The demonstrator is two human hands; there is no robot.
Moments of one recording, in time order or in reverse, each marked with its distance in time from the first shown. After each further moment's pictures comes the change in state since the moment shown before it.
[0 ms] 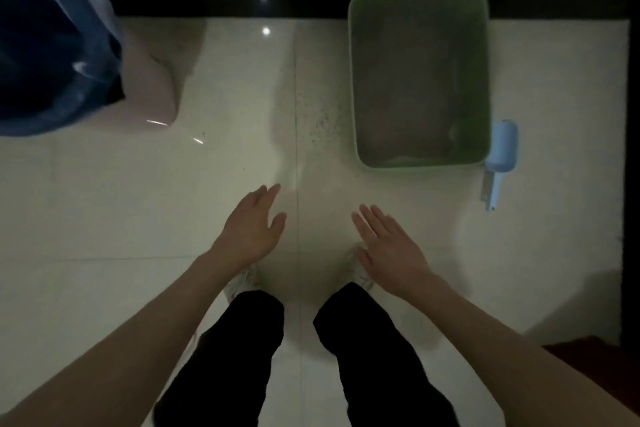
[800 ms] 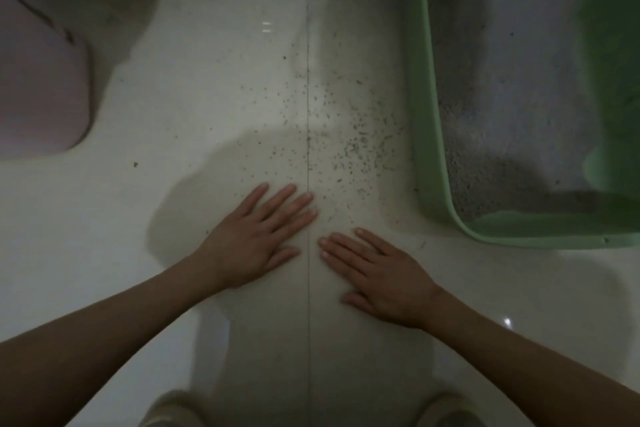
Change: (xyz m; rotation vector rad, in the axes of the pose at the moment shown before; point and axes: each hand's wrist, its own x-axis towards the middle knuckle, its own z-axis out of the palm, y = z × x) left_hand 0.276 -0.158 0.103 0.839 0.278 0.728; right_hand 0.276 0.071 0.170 -0.373 0.355 -0.519
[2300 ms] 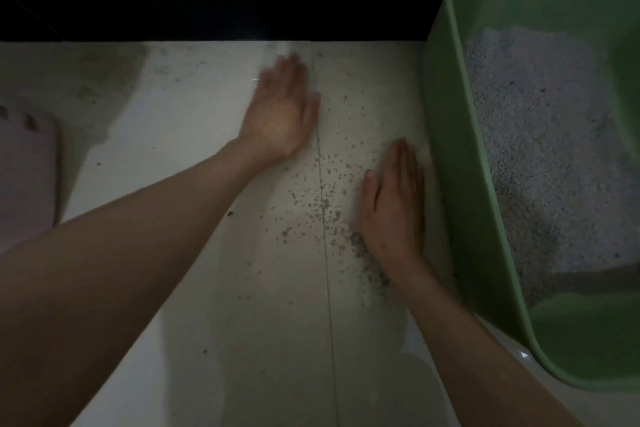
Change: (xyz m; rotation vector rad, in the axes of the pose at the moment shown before) left_hand 0.191 -0.151 -0.068 -0.351 0.285 -0.479; right_hand 0.149 0.085 -0.056 0.464 0.494 1.025
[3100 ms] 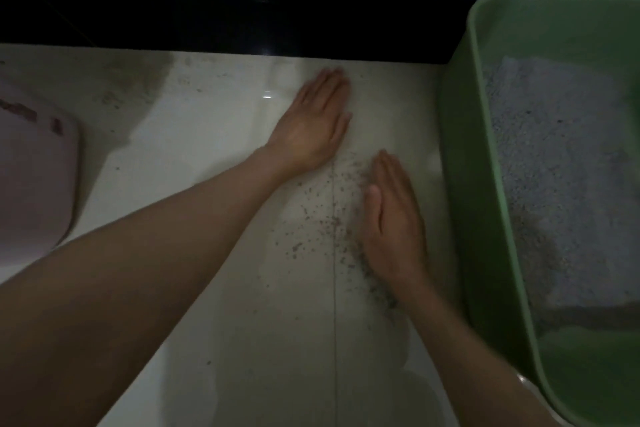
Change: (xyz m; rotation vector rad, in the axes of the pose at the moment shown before) left_hand 0.008 0.004 0.006 -0.013 0.020 0.199; right_hand 0.000 -0.012 -0.005 0.206 -0.015 -0.179
